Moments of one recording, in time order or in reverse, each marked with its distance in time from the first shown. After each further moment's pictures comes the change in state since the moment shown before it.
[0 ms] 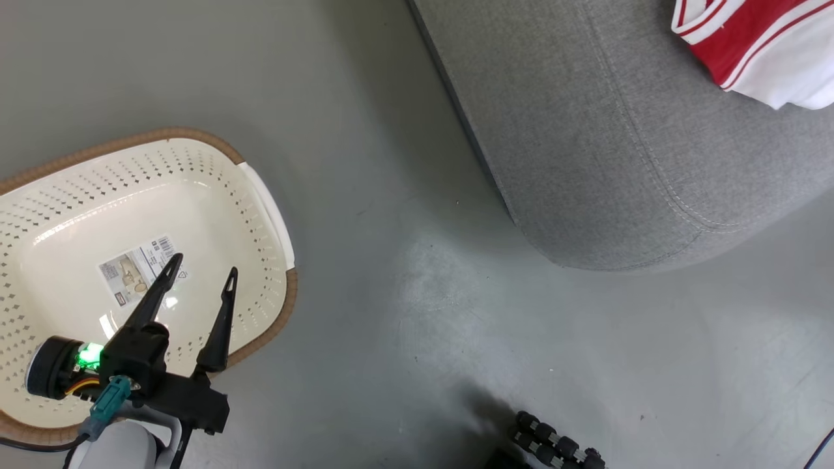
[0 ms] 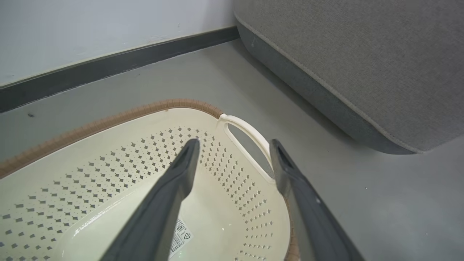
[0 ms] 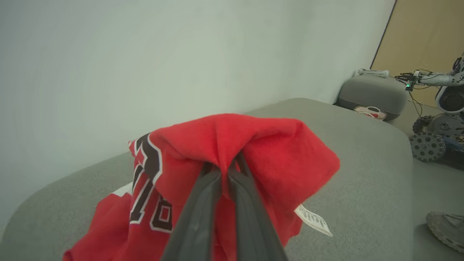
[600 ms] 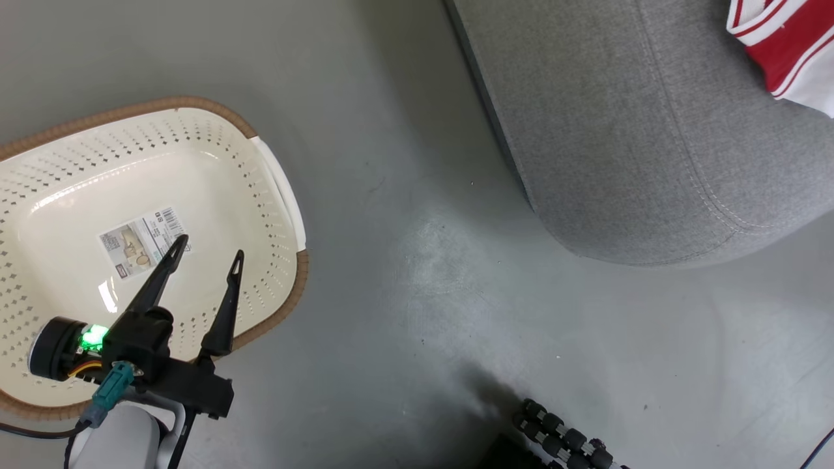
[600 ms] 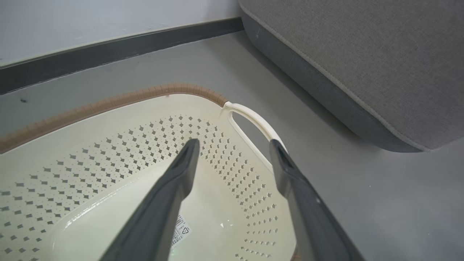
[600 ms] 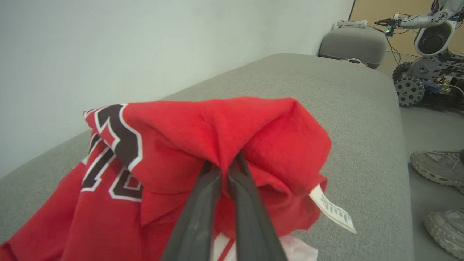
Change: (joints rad) left arm -0.037 -0.002 -0.021 -0.013 -0.002 0.000 0.000; right arm -0.058 -0.015 -0.077 0.172 0.075 -0.019 0.000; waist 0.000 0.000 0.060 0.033
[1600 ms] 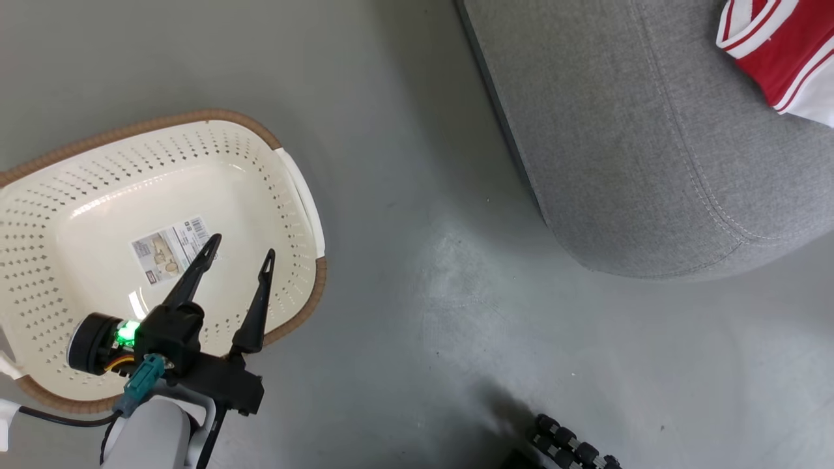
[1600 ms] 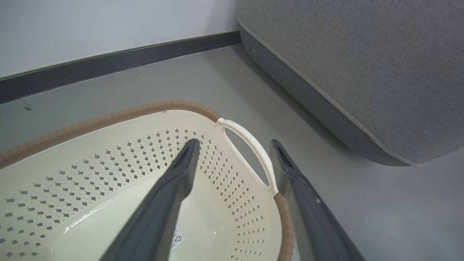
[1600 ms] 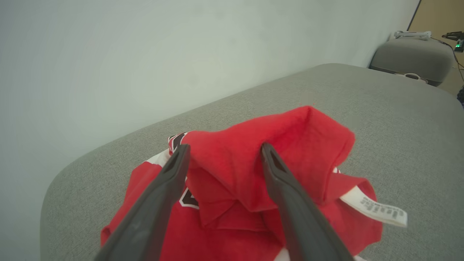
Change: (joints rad) left arm -0.023 -0.058 -0.024 0.038 -0.007 -0.007 0.000; right arm -0.018 0.025 0.060 -0.018 -0.075 0.096 0.000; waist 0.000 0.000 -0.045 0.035
